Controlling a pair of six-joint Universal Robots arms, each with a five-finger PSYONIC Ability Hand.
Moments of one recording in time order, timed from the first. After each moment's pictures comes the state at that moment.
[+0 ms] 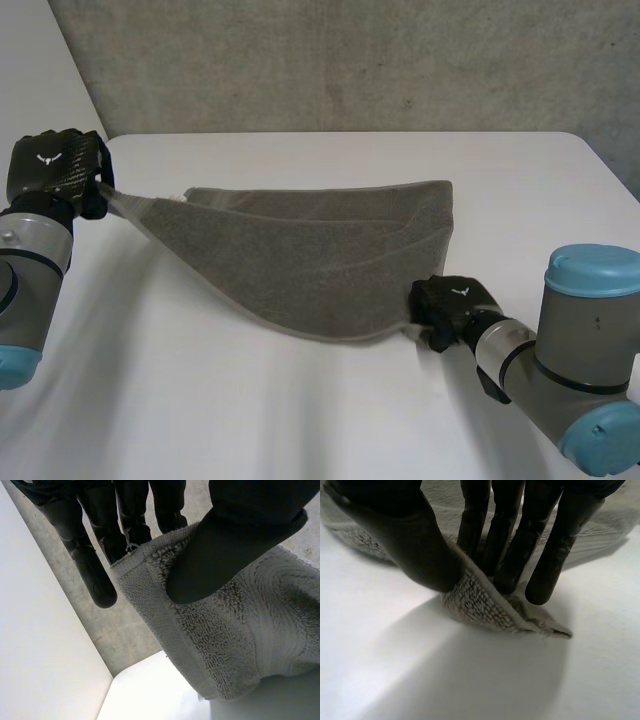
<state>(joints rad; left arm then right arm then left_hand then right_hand) 4.56 -1.74 -1.79 3.61 -1.56 3.31 1.96 -1.08 1.74 -0.18 1.40 3.05 1.19 1.22 1.22 1.22 1.03 1.20 1.15 1.18 1.18 1.01</state>
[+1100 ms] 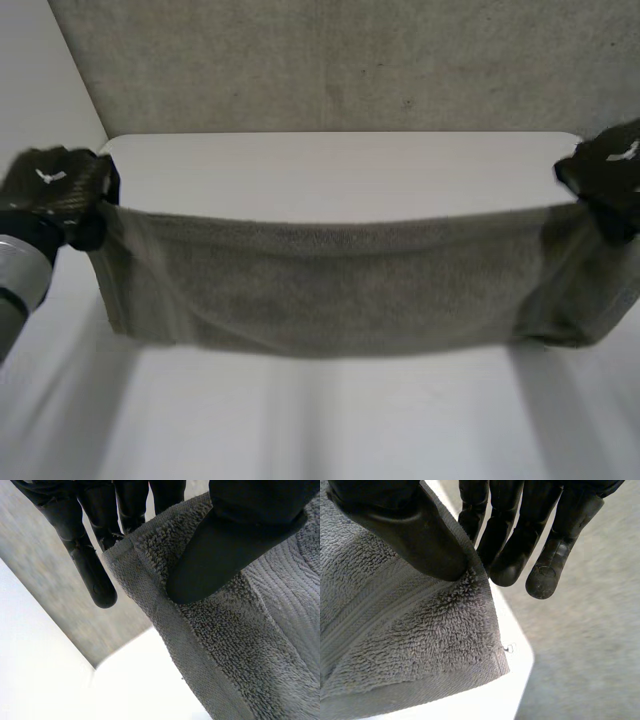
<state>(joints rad) 4.55 -1.52 -1.85 3.31 -1.47 3.44 1.72 -1.59 1.51 0.35 1.42 2.33 1.19 1.22 1.22 1.22 1.03 1.34 1.33 1.34 1.34 1.17</state>
